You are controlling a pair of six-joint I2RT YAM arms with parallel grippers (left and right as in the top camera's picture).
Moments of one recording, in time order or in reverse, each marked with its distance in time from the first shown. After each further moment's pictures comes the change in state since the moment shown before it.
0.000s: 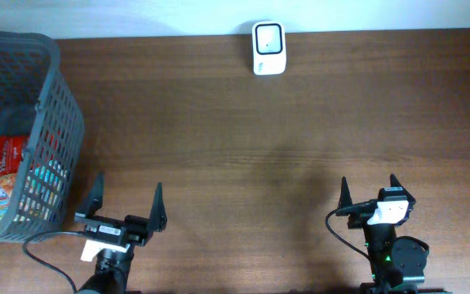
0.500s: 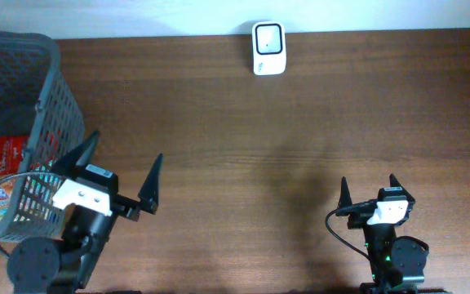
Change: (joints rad) left arm 0.001 0.477 0.775 -0.686 0.130 0.109; right arm 0.002 0.002 0.000 0.000 0.000 0.000
